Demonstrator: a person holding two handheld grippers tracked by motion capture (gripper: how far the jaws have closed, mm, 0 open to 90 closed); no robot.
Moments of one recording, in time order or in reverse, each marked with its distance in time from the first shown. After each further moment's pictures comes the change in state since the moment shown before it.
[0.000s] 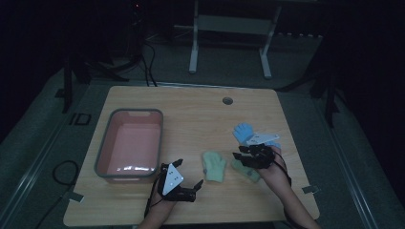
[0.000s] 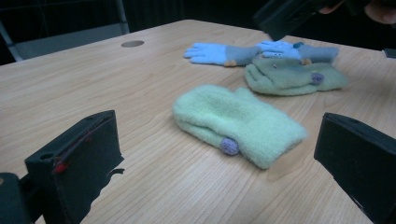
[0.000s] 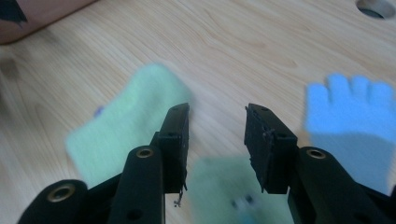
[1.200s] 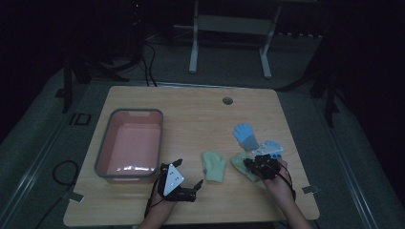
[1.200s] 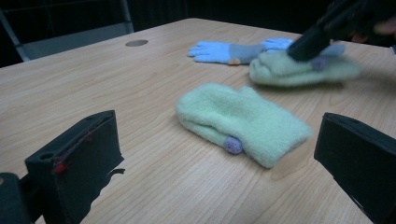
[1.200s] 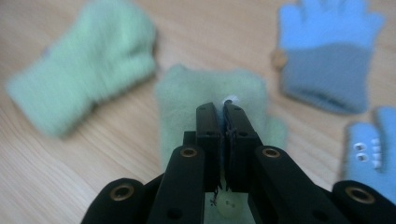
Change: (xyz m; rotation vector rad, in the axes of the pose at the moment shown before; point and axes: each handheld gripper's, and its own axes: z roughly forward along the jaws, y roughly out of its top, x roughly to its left) left arm -0.002 0.000 0.000 0.007 0.020 0.016; right arm 0.002 -0.041 -0.002 0.077 -0.119 0.094
